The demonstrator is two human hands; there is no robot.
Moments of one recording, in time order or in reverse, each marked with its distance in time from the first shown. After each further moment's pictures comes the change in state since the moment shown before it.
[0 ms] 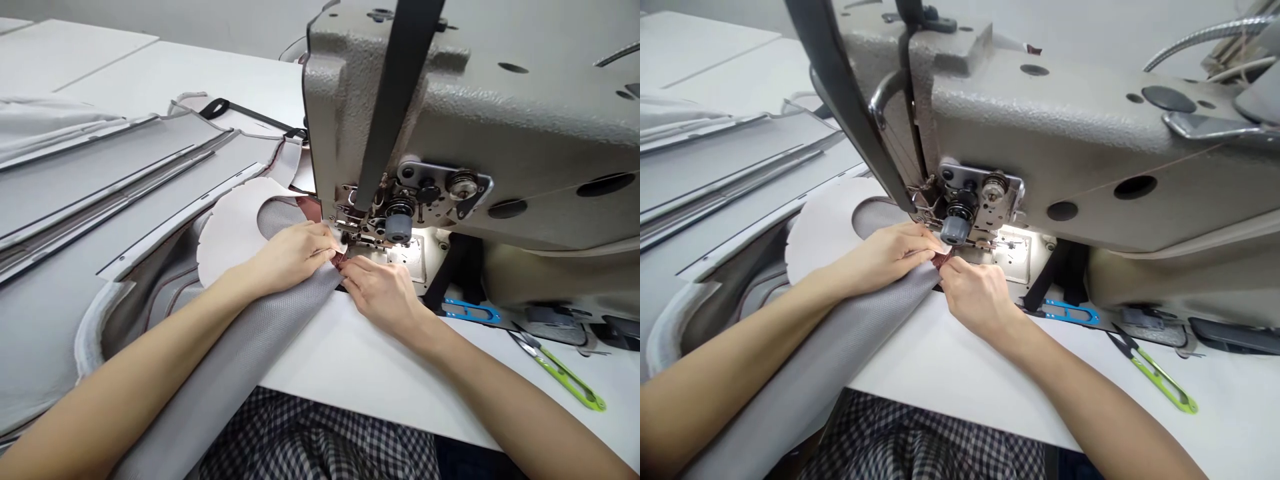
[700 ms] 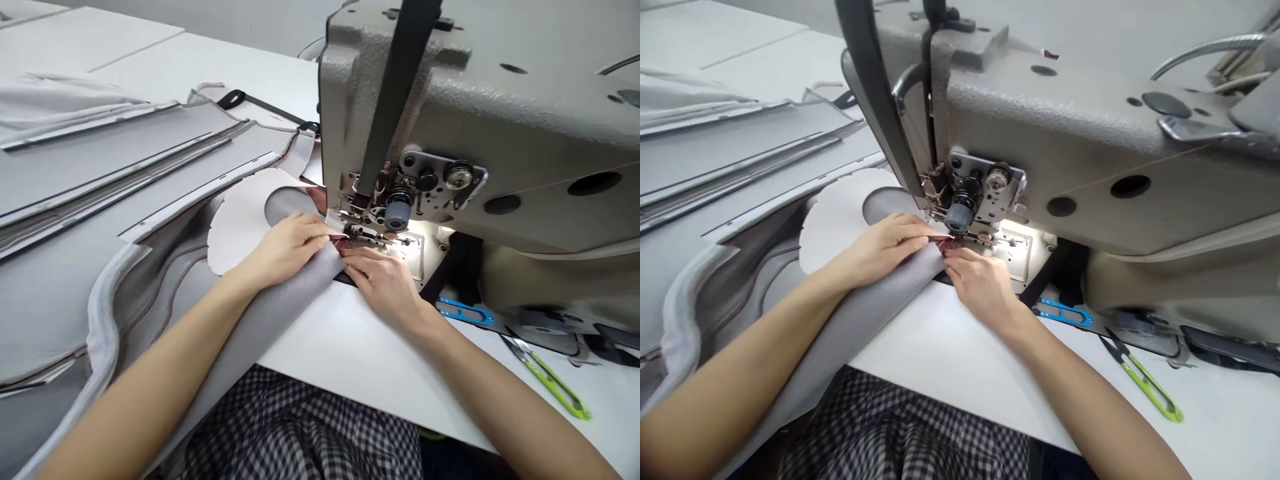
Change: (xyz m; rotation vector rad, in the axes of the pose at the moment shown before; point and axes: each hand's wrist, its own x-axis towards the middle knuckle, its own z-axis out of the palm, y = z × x) left_hand -0.019 0.011 0.008 0.007 0.154 -0.164; right_hand -0.004 0.022 0.015 0.257 0.221 -0.119
